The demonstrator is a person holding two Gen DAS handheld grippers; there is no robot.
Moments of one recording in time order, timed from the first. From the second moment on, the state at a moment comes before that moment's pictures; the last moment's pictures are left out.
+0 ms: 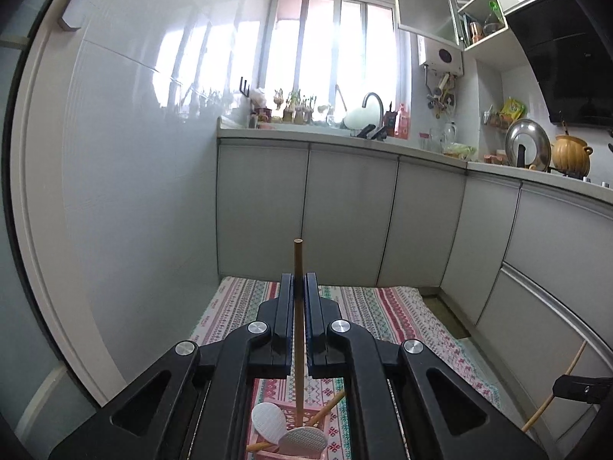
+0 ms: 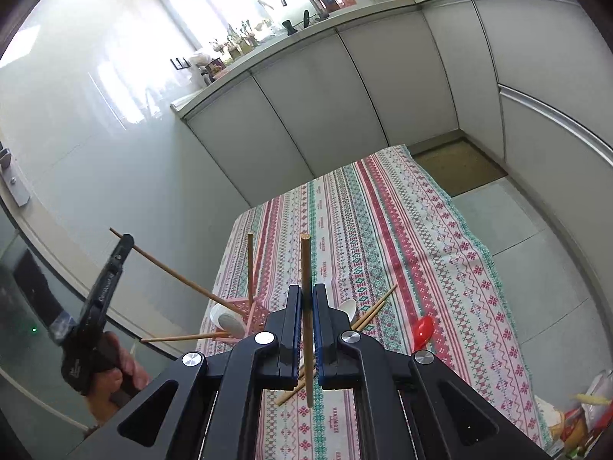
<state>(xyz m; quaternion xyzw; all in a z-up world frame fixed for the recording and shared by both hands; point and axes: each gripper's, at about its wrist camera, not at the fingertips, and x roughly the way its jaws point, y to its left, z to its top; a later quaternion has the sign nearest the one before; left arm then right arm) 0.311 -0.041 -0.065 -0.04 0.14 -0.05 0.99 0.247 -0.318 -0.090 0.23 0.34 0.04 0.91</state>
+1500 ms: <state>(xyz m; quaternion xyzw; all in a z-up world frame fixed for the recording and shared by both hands) 0.252 0.027 -0.122 0.00 0.42 -0.12 0.90 0.300 -0.211 -0.057 0.18 0.24 0.08 0.95</state>
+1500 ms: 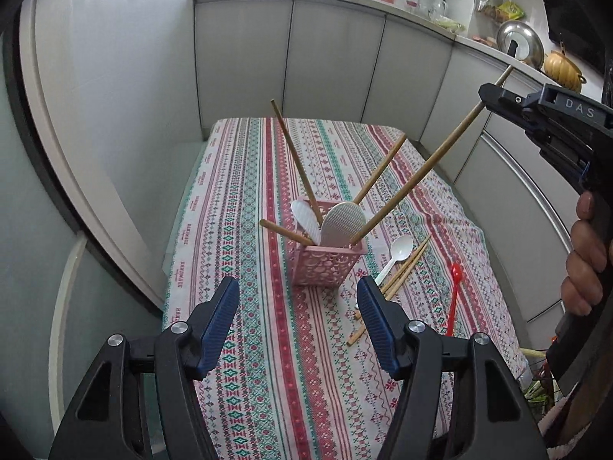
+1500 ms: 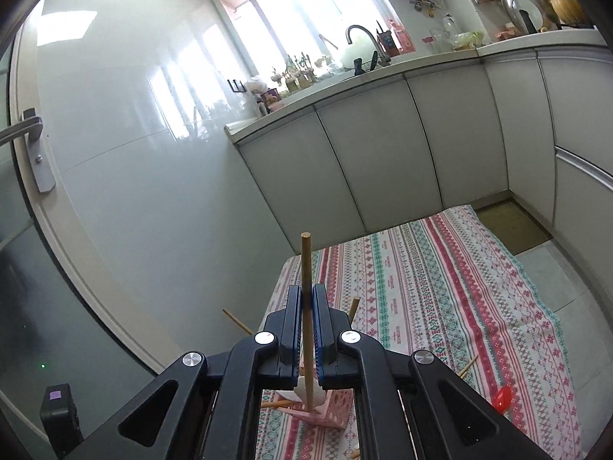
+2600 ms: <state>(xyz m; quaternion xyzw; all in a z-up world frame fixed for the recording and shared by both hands) 0.255 -0.032 -0.172 0.05 0.50 -0.16 0.85 0.216 -0.306 -0.105 0.16 0.43 -0.01 0.89</state>
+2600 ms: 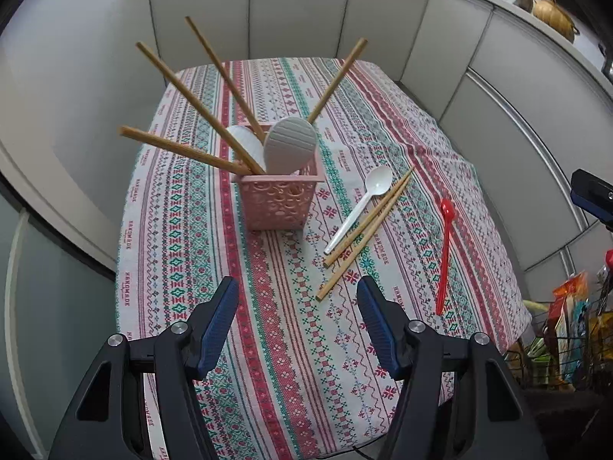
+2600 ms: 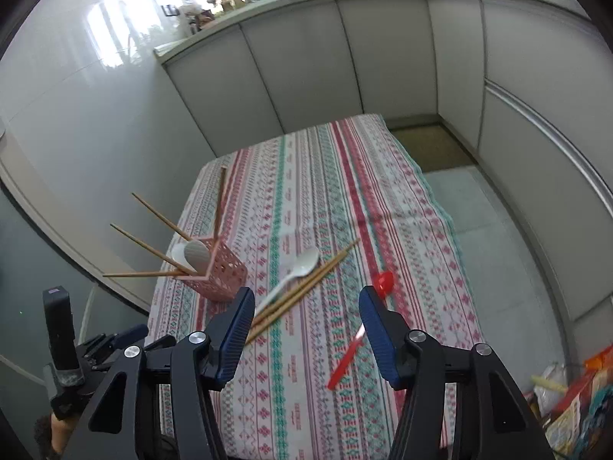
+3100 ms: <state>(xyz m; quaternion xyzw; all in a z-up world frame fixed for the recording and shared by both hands) 0.249 -0.126 -0.192 0.12 0.49 -0.24 0.83 0.167 -0.395 -0.168 0.21 0.53 -0.09 0.81</state>
